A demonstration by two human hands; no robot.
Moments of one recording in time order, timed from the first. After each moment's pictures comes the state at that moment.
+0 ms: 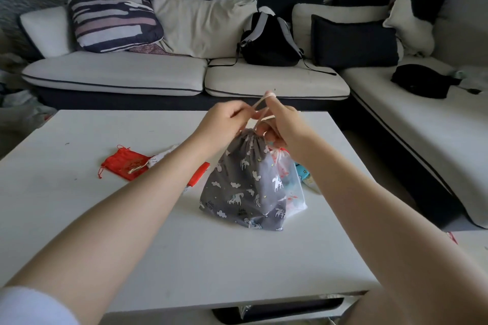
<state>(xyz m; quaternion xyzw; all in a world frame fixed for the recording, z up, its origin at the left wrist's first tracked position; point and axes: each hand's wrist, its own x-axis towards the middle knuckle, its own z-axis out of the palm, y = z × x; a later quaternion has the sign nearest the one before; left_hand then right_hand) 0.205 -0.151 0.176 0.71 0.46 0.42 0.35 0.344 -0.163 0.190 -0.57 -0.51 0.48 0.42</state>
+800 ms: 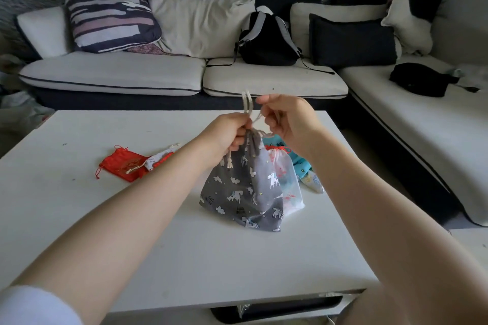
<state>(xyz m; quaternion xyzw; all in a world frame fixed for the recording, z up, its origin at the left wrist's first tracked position) 0.223 -0.151 0.169 0.55 0.48 0.38 0.57 0.363 -0.158 0.193 -0.47 -0.45 0.55 0.53</state>
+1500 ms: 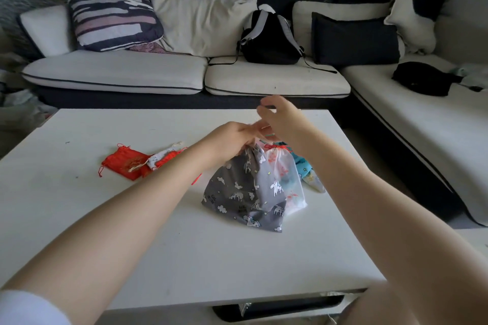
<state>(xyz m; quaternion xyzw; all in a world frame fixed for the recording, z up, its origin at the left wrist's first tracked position) 0.216 -0.163 0.165 0.69 0.50 0.28 0.45 0.346 -0.159 0.190 -0.61 -0.58 0.39 0.37</state>
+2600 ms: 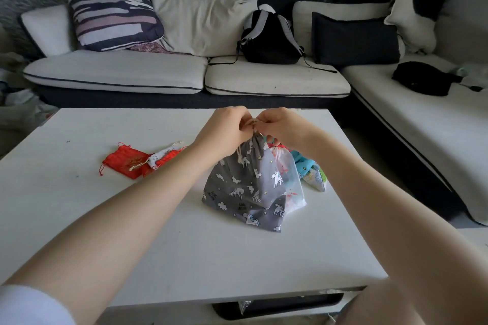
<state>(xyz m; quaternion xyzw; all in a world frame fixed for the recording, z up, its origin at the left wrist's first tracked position) 0.213 -0.164 0.177 0.79 0.52 0.30 0.13 0.356 -0.169 0.191 -0.59 -0.70 0.32 0.24</state>
